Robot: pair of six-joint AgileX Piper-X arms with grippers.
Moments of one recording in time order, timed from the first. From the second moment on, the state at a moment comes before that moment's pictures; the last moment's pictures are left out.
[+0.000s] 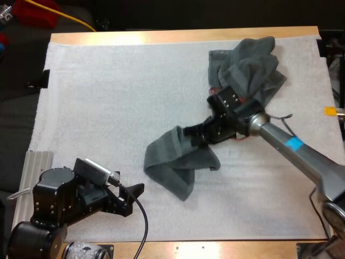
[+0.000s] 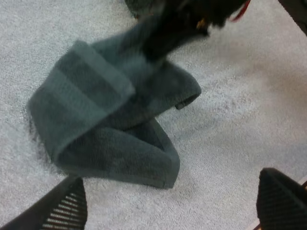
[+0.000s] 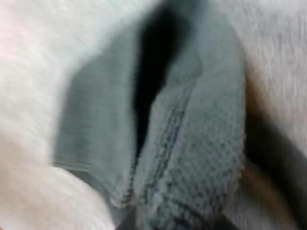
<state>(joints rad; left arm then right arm) -0.17 0.52 -0.77 1.12 0.53 -1.83 0.60 1.75 -1.28 0.77 -0.44 -1.36</state>
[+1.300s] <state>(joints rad) -0.17 0.52 -0.77 1.12 0.53 -1.83 0.90 1.44 -1.58 0.98 -0.27 -1.39</state>
